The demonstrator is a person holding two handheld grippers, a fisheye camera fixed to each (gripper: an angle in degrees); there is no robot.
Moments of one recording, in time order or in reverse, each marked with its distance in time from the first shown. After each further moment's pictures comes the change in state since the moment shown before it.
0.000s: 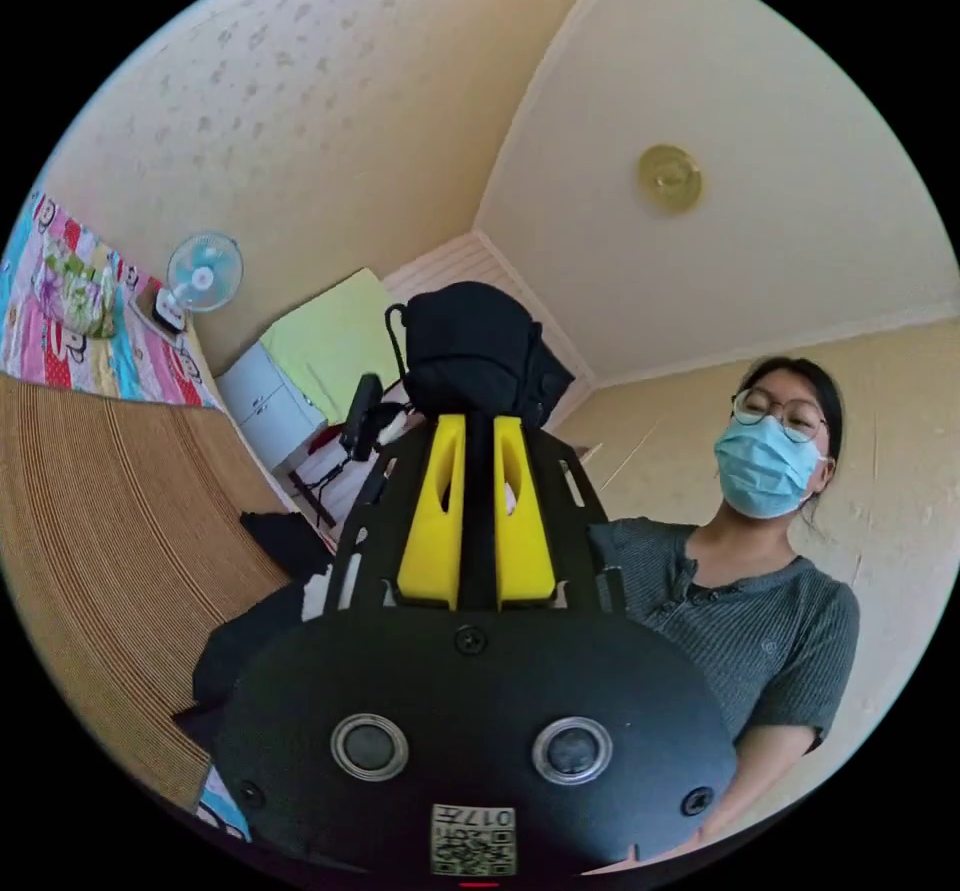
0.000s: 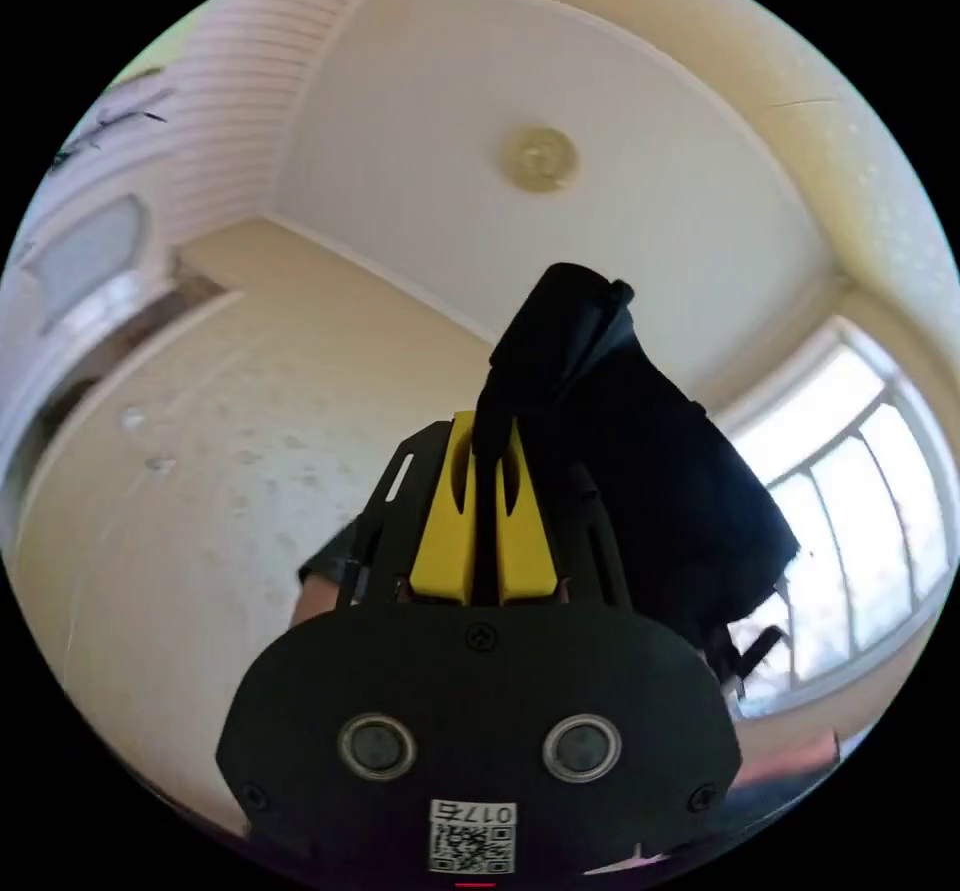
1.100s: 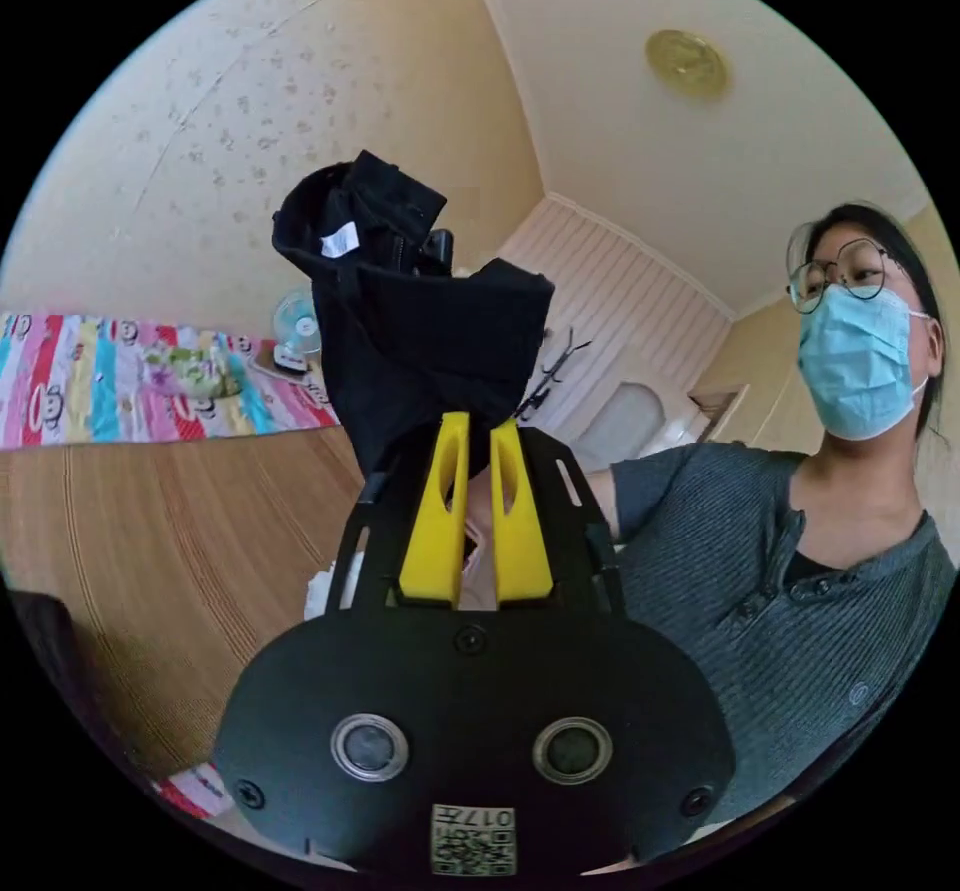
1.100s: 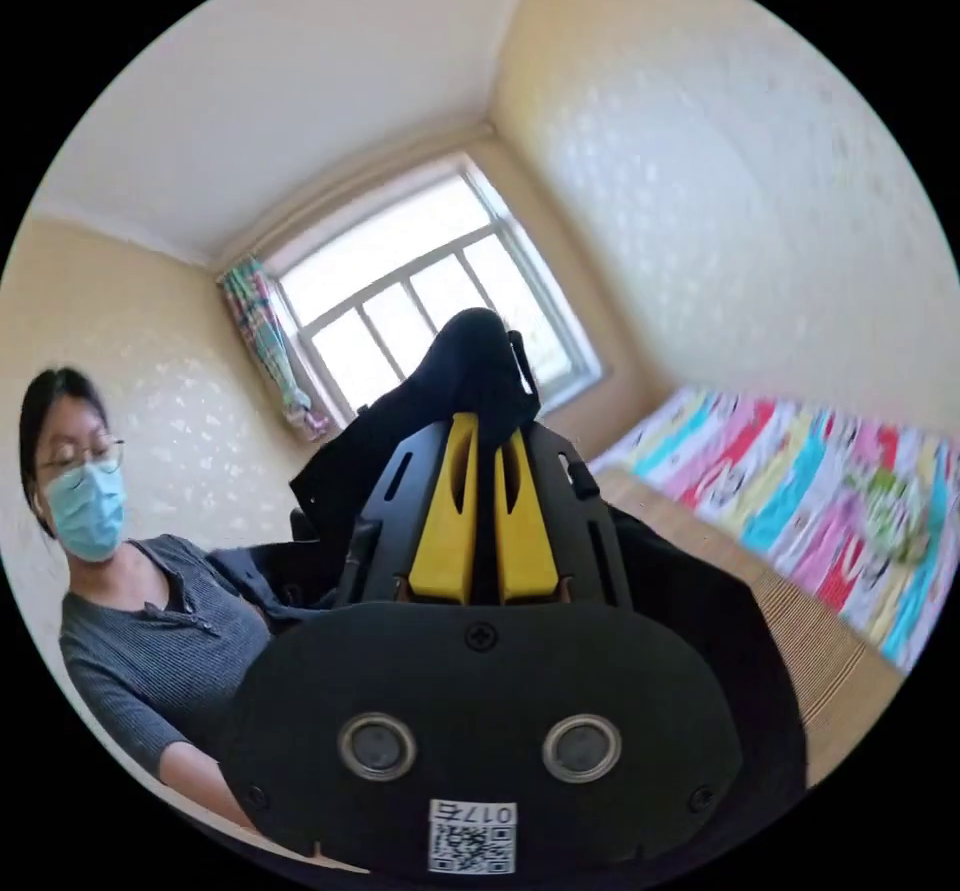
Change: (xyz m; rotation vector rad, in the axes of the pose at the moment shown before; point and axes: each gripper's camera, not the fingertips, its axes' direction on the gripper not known) left arm 0.122 -0.090 -0.025 -0.092 -0.540 0.149; right arm 0.425 -0.228 0.130 -0.645 1.274 0.323
